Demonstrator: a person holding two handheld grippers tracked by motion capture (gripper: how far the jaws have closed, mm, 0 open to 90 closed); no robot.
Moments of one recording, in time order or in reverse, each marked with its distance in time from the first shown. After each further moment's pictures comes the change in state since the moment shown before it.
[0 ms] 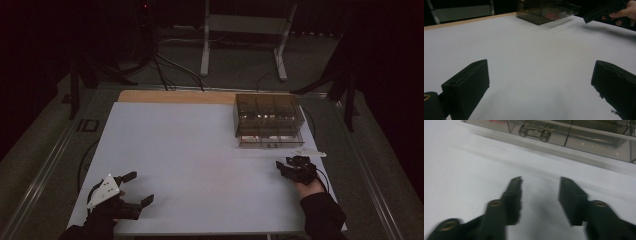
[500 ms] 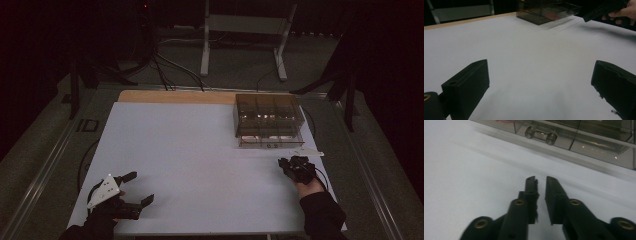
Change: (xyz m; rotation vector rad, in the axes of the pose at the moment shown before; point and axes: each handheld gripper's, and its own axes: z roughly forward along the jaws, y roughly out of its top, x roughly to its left) left arm 0.000 0.000 0.000 0.001 -0.001 -0.001; right arm 0.004 0.003 -0.001 -0.001 0.005 -0.056
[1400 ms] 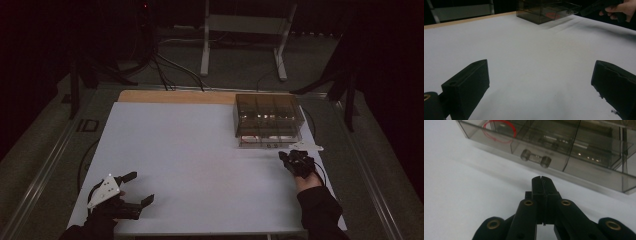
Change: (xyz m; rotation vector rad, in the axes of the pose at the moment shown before) left arm 0.000 0.000 0.000 0.000 0.002 -0.003; right arm -0.003 0.017 0.003 -0.048 -0.017 -0.020
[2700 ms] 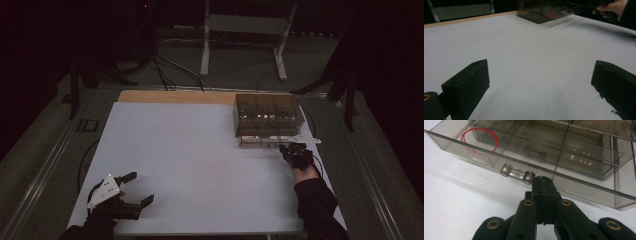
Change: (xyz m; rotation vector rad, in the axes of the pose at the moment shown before) left arm 0.000 -0.001 0.000 0.008 -0.002 -0.003; right arm -0.012 0.011 0.020 -0.009 -0.044 0.019
